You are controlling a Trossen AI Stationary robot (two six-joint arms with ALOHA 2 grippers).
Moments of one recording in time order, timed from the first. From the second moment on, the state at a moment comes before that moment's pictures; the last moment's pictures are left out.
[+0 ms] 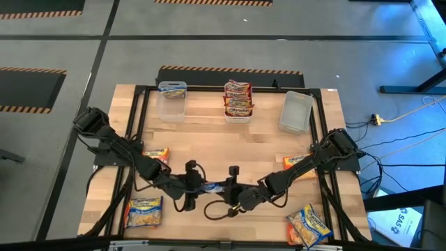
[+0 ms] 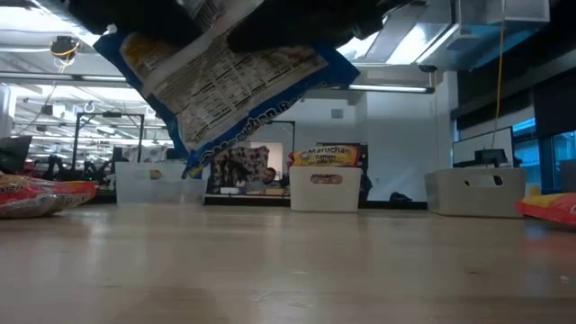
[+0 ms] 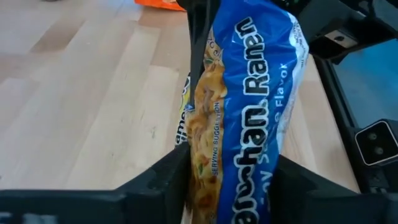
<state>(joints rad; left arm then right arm) -0.58 1.50 0.84 0.02 -0.48 -0.49 0.51 1.93 1.22 0.21 0.58 -0.03</state>
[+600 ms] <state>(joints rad) -0.66 1.44 0.84 -0.02 -0.59 -0.35 0.59 1.76 1.21 -0.11 0.51 0.24</state>
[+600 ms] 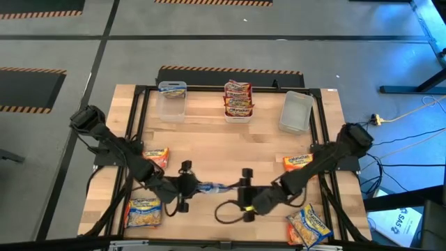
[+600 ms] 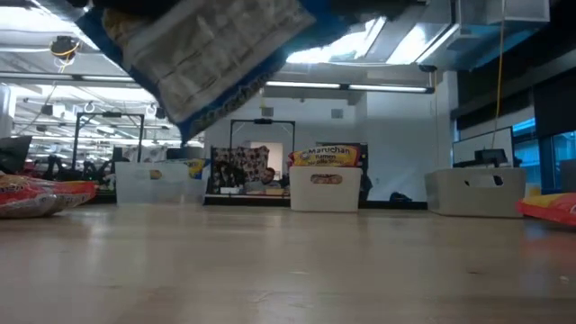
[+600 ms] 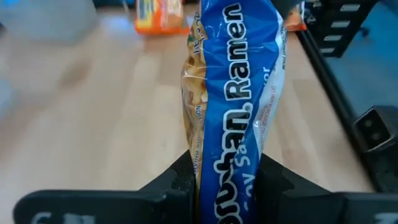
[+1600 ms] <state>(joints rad) -0.80 1.74 0.84 0.06 -1.35 0.94 0.62 1.77 1.00 0.09 0.63 0.51</state>
